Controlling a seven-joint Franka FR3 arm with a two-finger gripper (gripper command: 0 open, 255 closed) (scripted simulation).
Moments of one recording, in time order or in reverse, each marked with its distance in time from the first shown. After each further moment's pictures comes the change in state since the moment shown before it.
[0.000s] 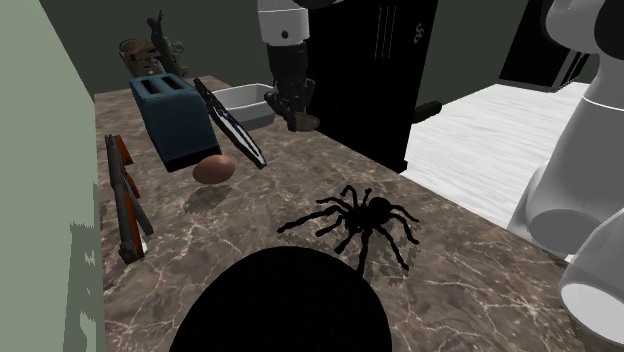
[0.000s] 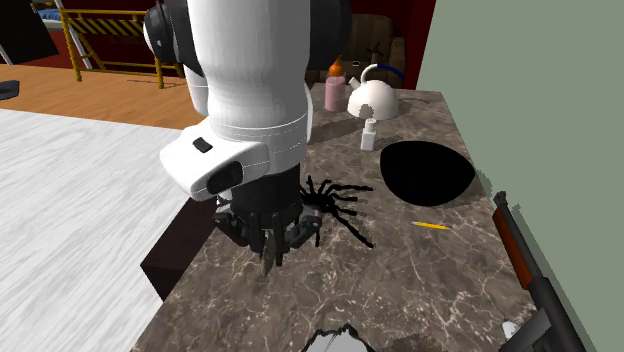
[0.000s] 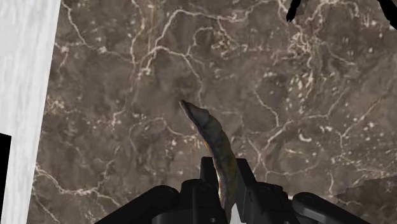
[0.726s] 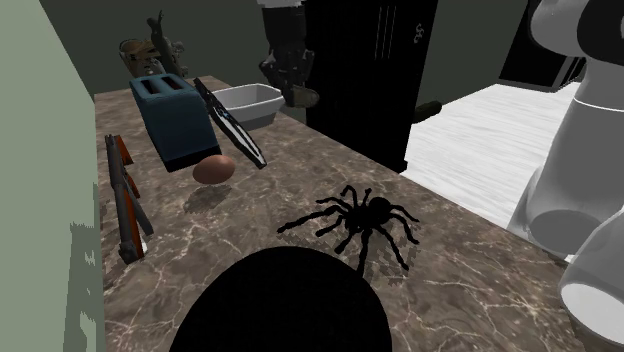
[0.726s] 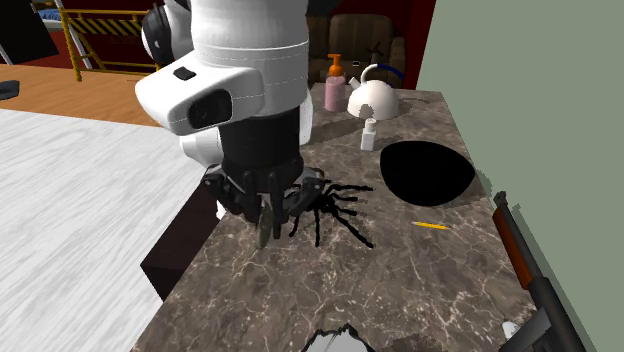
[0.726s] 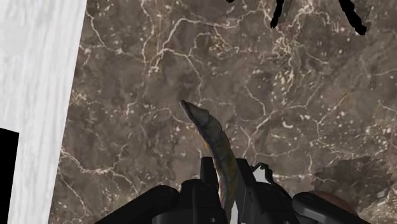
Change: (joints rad) arm 0.013 0.054 0.010 0.211 -0.023 -0.162 0.013
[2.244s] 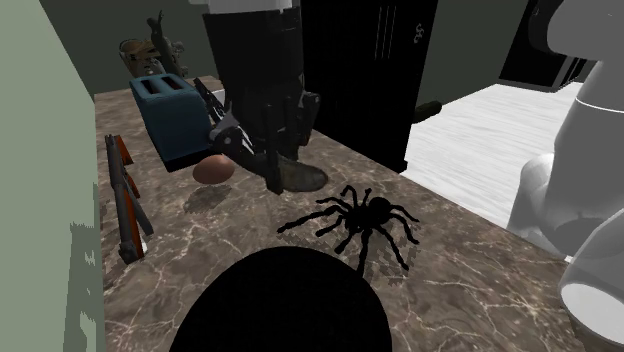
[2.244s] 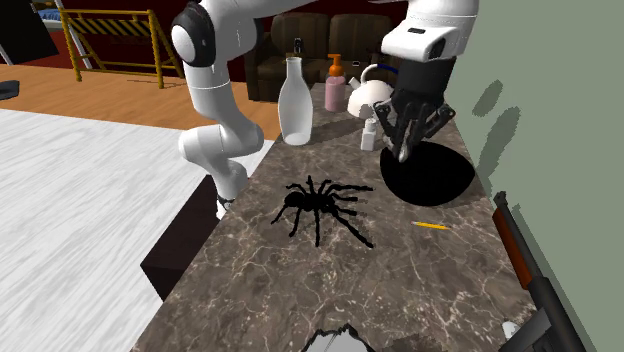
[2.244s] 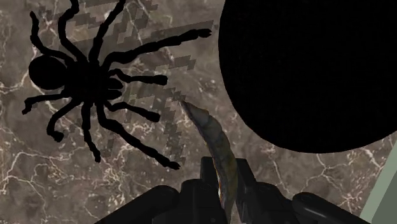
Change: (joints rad) arm 0.271 -0.010 0.263 -0.022 0.007 -0.008 0.533
